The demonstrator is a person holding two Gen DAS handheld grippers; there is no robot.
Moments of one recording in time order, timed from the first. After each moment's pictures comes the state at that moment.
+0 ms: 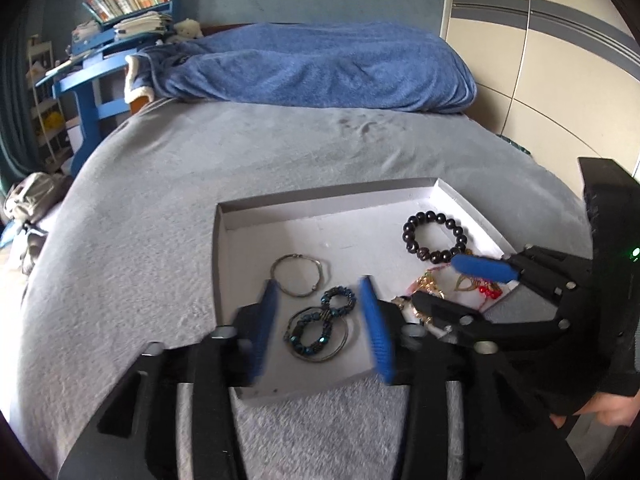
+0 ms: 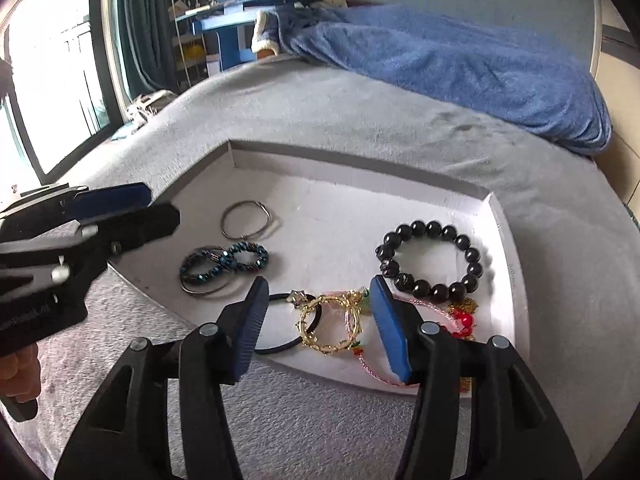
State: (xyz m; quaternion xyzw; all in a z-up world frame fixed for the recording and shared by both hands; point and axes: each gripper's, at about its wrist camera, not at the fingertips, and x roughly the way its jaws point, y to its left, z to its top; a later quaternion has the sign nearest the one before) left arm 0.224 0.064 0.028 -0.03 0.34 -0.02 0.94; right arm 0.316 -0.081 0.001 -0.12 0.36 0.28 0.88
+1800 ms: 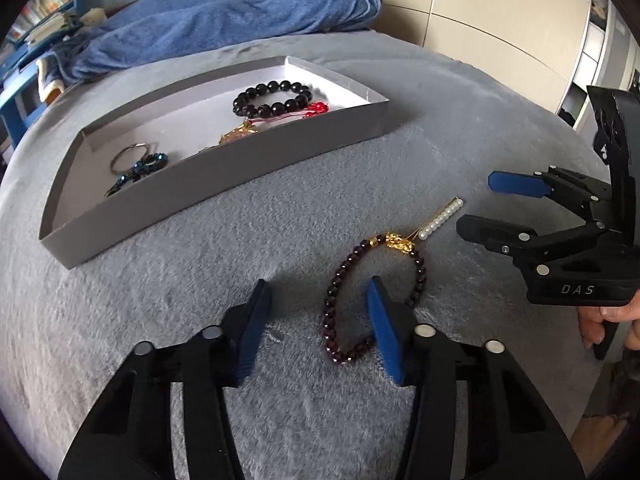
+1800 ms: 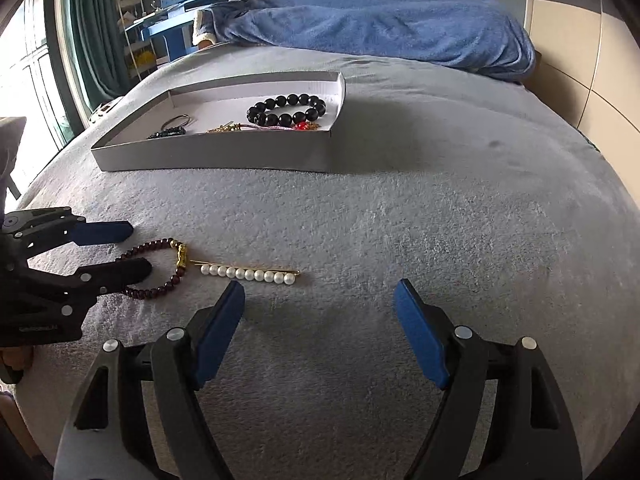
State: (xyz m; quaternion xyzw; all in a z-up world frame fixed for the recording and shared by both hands) left arm 0.158 -0.058 -0.041 0.04 0.43 -0.15 0.89; right arm 0.227 -0.246 -0.038 -0.08 0.41 0.20 0.89
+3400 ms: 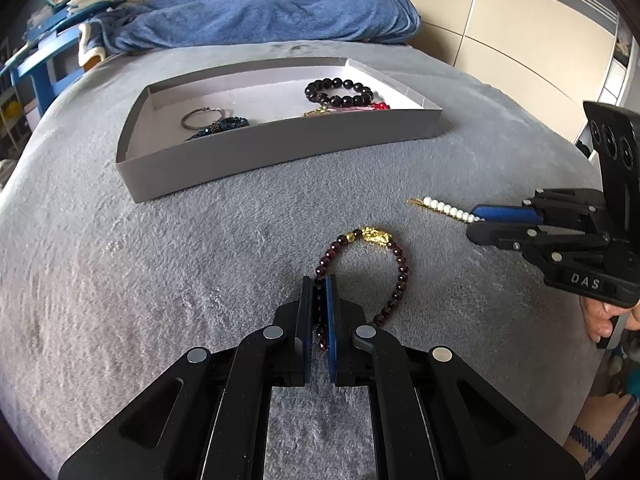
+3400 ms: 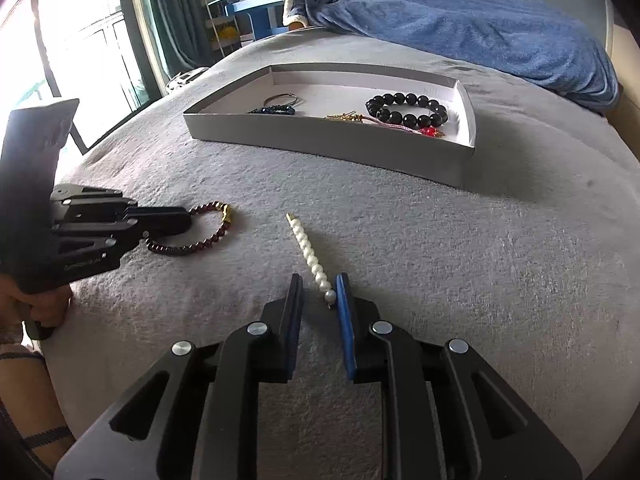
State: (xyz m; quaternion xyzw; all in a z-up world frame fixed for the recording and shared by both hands) left arm 0.128 0.001 -0.043 -0.01 0.43 -0.10 0.90; right arm 0.212 -0.198 -0.036 -0.11 0.41 0.35 0.84
